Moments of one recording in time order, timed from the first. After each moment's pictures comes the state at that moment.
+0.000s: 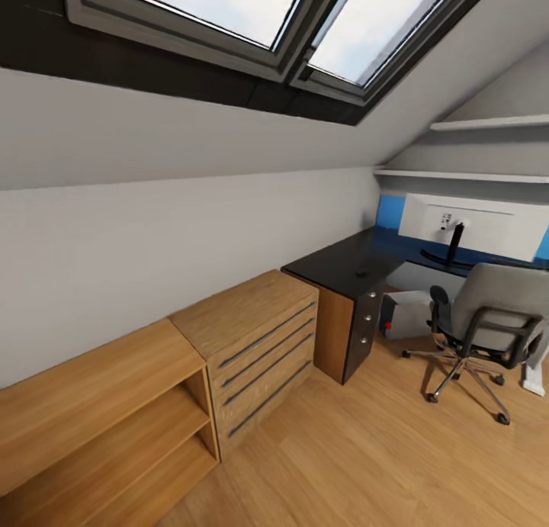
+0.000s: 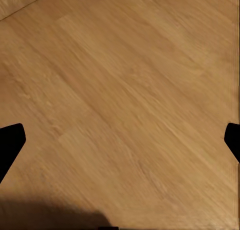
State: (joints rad) left arm 0.00 -0.07 0.00 -0.40 0.02 -0.37 0.00; right arm -0.01 -0.05 -0.01 -0.27 0.02 -0.56 0.00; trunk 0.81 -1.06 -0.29
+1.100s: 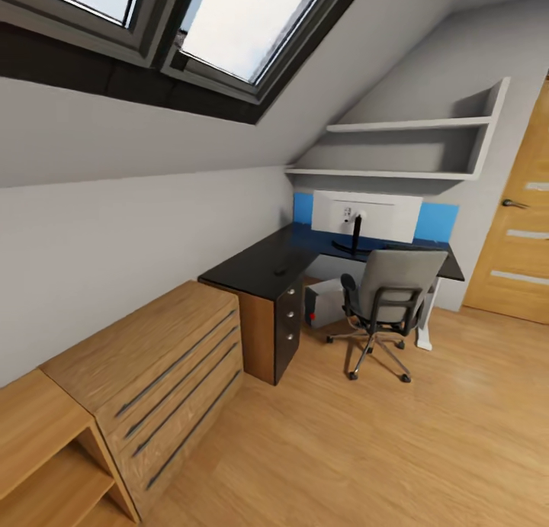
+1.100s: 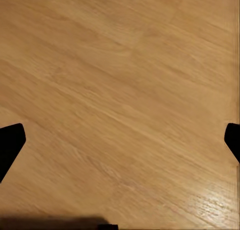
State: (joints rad) left arm 0.00 -0.07 0.00 -0.40 0.02 -0.37 0.01; right arm -0.01 -0.05 -0.01 -0.27 0.02 -0.56 0.00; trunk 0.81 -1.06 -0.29
